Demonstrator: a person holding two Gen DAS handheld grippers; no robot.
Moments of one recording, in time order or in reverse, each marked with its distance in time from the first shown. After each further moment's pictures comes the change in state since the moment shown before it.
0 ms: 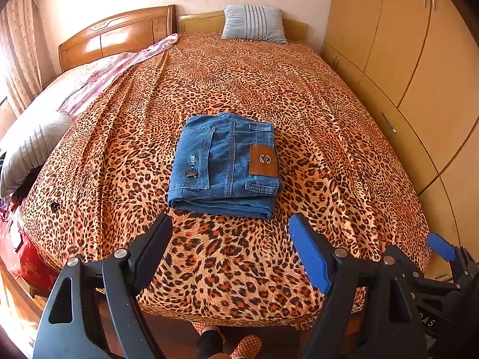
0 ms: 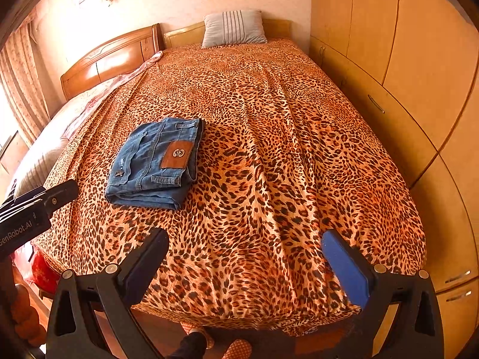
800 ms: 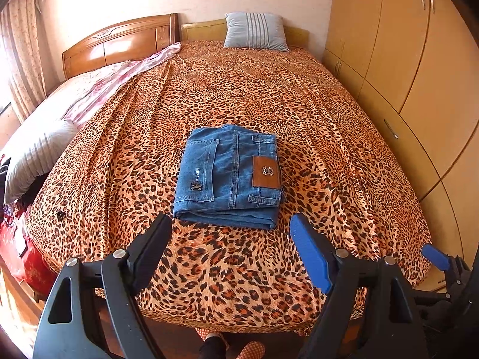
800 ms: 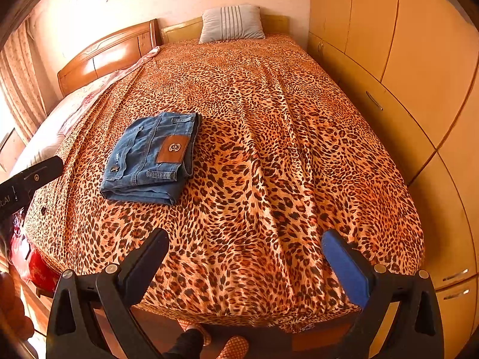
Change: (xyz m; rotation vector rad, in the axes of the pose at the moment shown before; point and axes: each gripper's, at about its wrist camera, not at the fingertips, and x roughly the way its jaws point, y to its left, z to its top) left arm -0.010 0.002 0.009 0.001 -0.034 0.026; right arm 0.005 0.001 -0.002 0.000 0.024 -0.015
